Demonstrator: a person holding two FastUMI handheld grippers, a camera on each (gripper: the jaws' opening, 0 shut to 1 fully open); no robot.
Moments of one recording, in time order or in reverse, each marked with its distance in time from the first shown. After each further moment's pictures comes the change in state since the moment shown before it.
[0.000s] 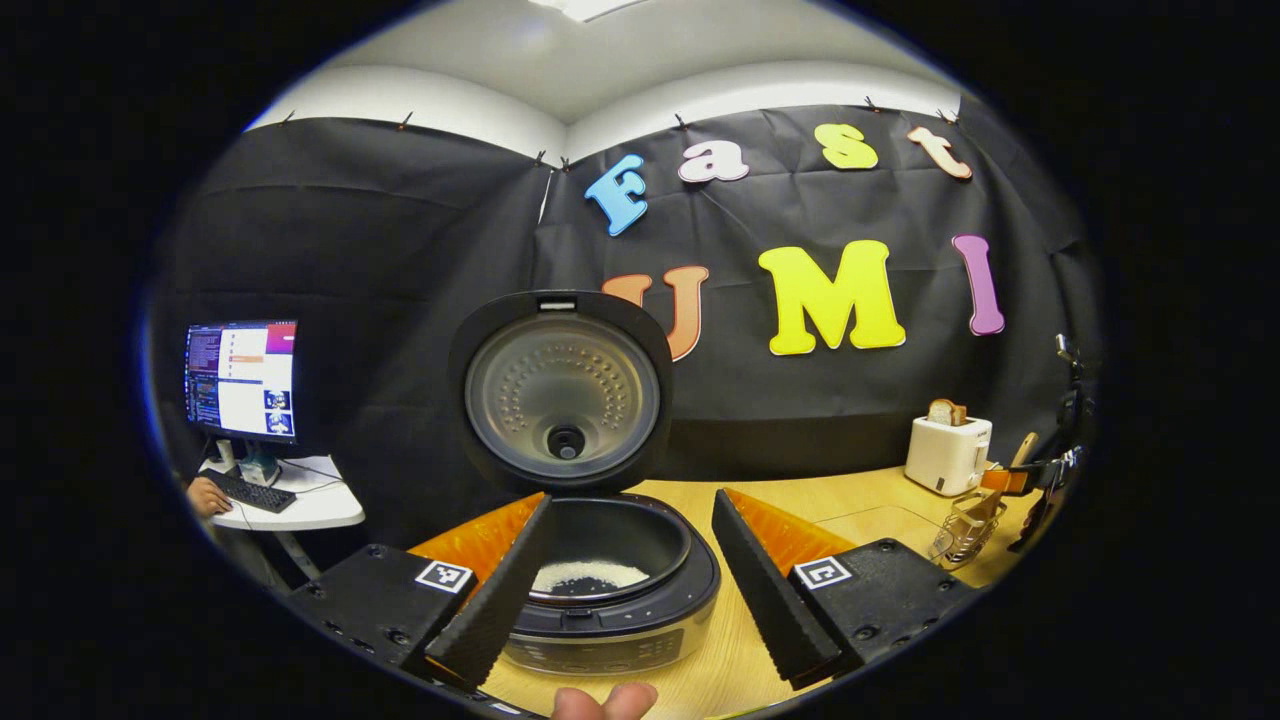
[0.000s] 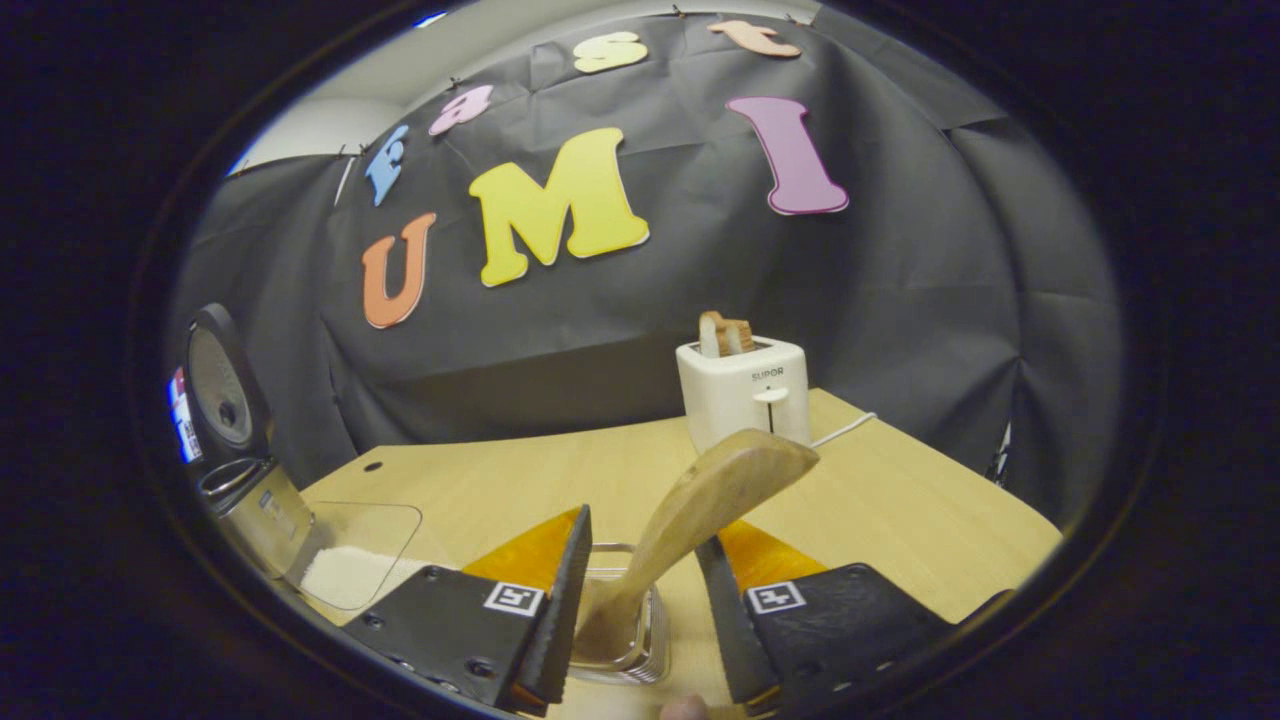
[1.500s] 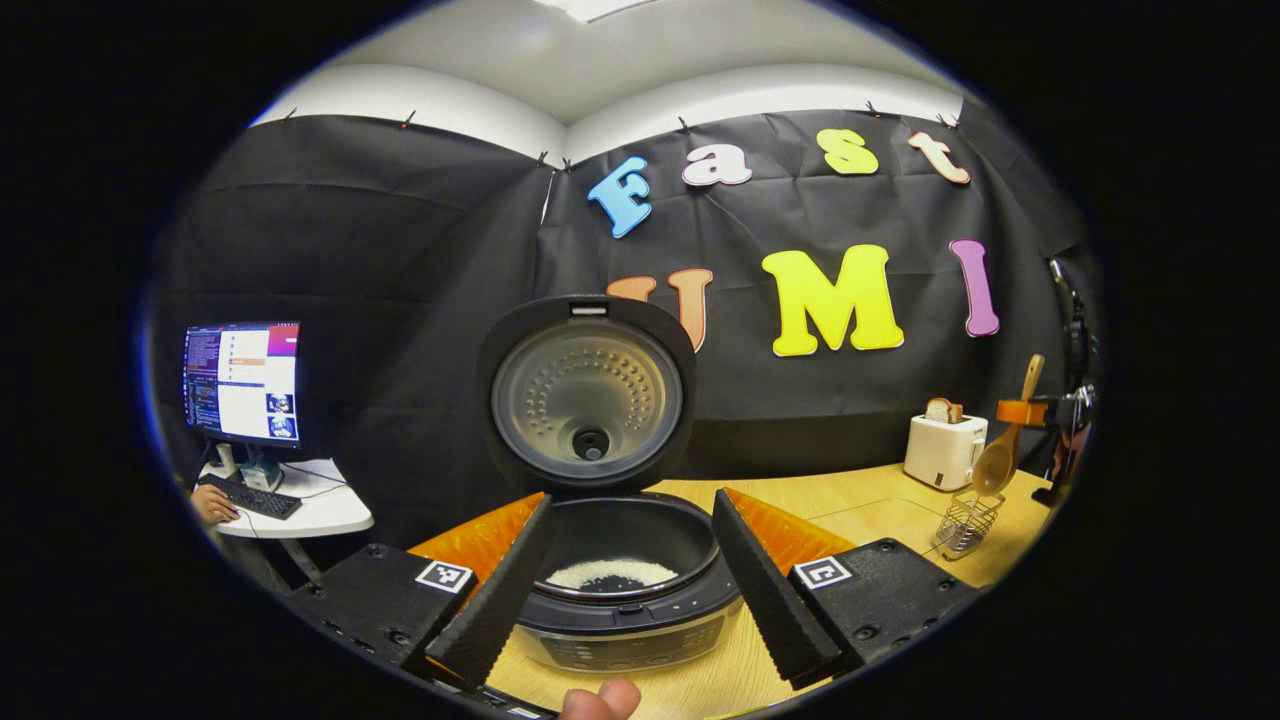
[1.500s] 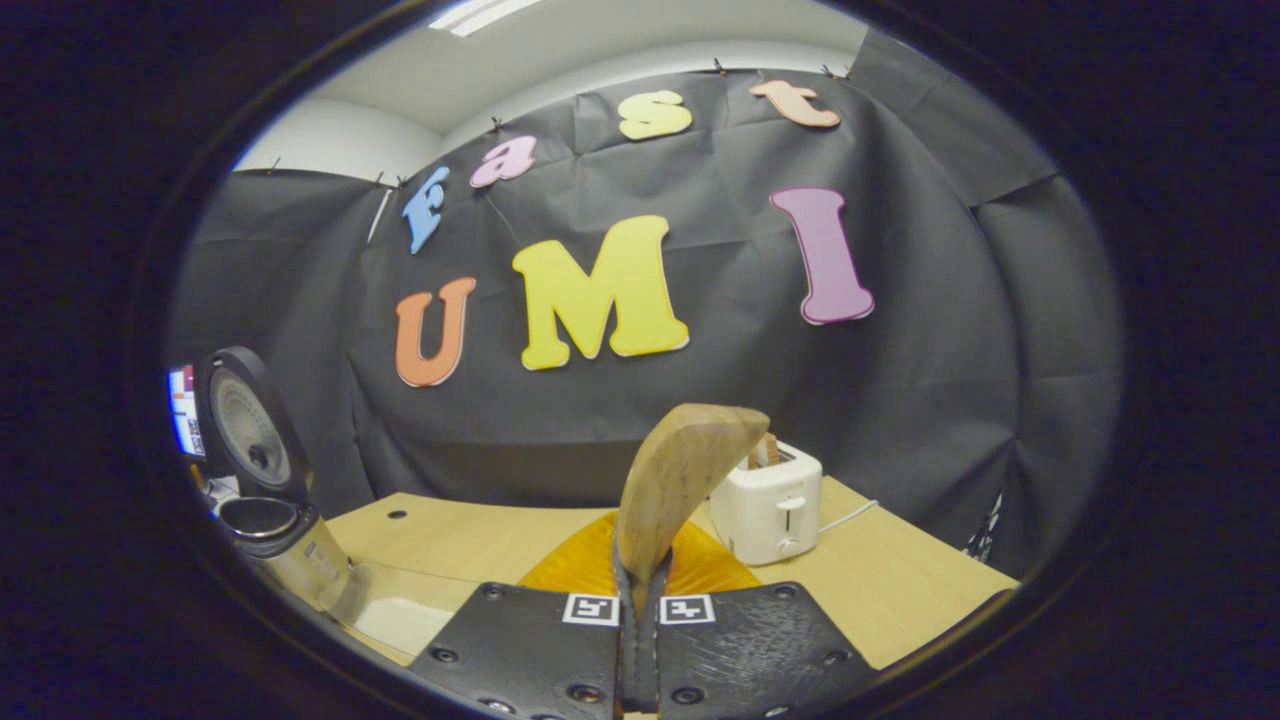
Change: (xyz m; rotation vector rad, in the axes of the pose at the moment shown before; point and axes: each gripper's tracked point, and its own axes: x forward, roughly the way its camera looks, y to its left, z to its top) left arm -0.014 0.031 0.007 0.002 -0.016 -0.020; right arm -0.062 0.068 0.112 -0.083 -0.227 0.057
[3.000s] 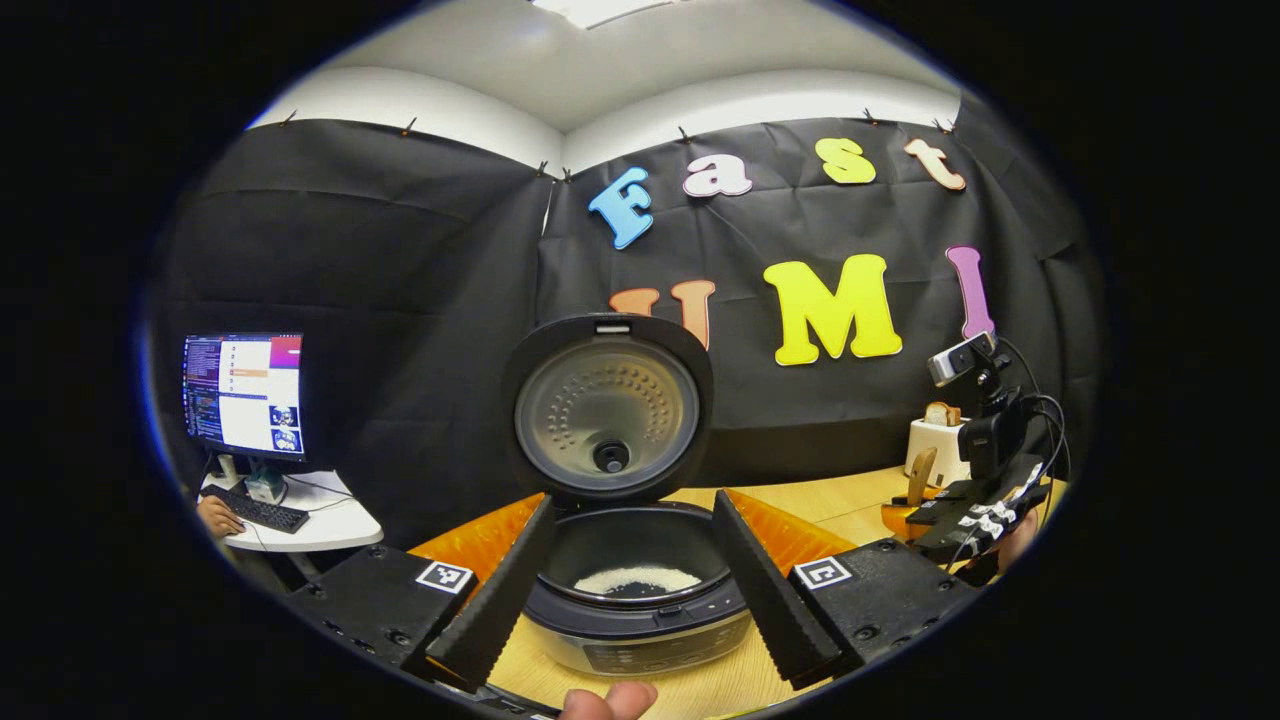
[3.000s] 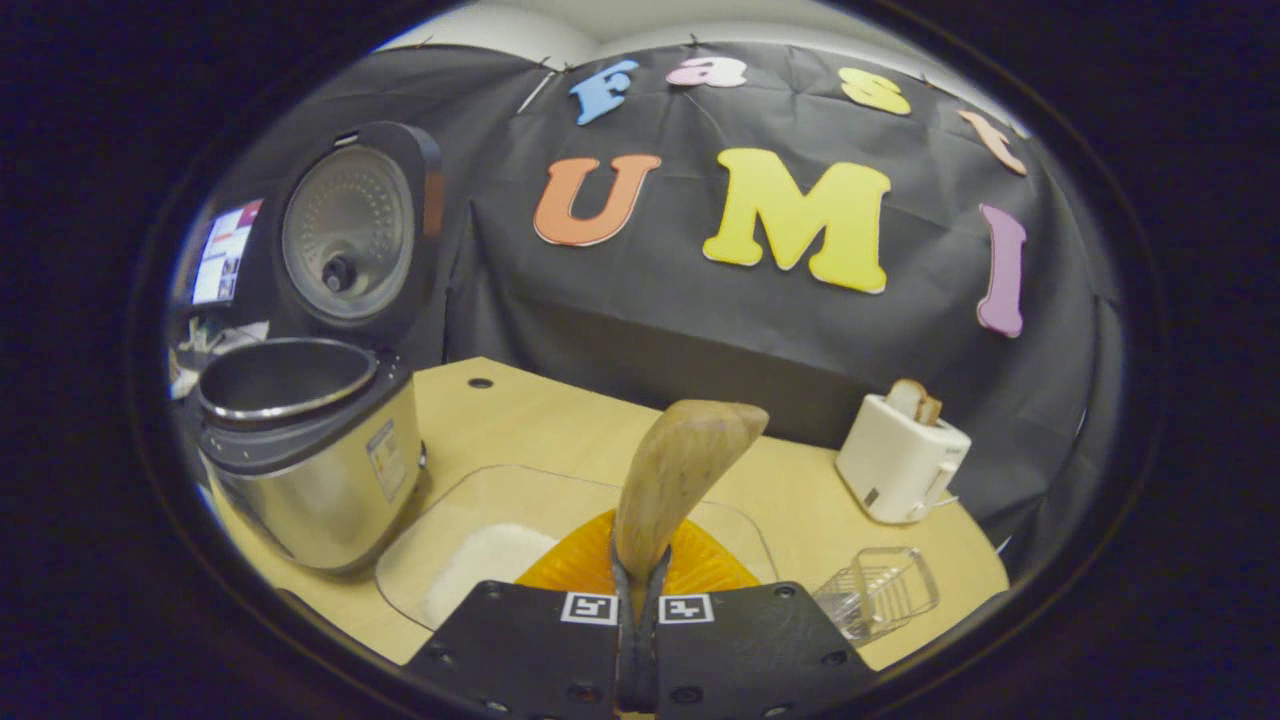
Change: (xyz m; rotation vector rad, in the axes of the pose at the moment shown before) left arm -0.007 0.024 0.007 -0.001 -0.019 -0.018; right arm 0.004 0.196 -0.149 -0.249 0.301 0.149
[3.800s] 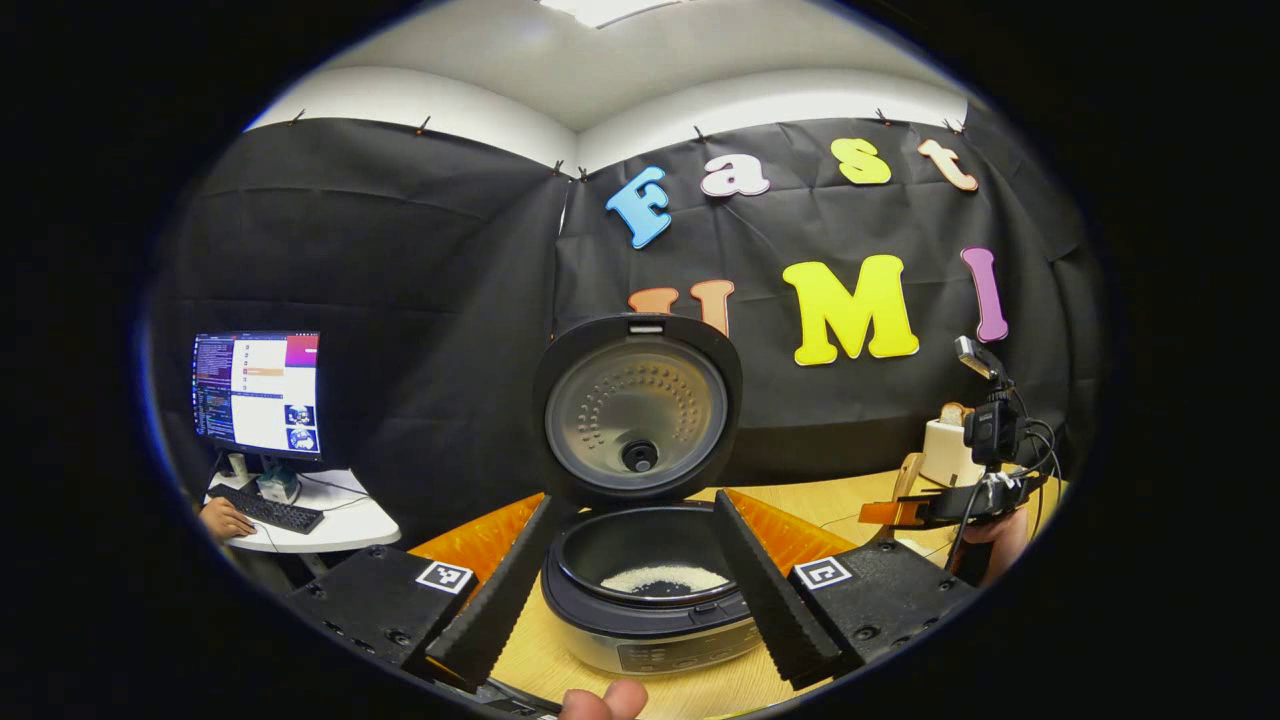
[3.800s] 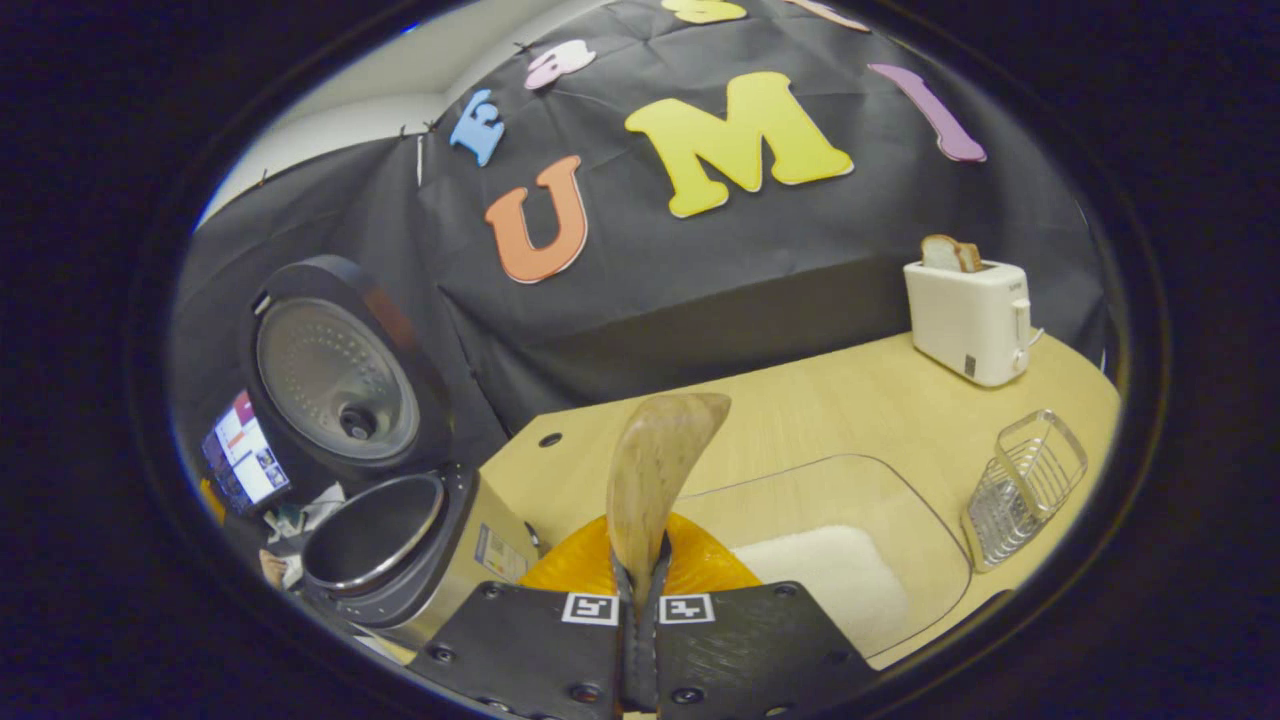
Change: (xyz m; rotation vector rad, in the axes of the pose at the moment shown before) left arm -0.003 0.023 0.001 -0.004 0.002 0.036; right arm 0.010 0.049 0.020 0.475 0.048 0.178
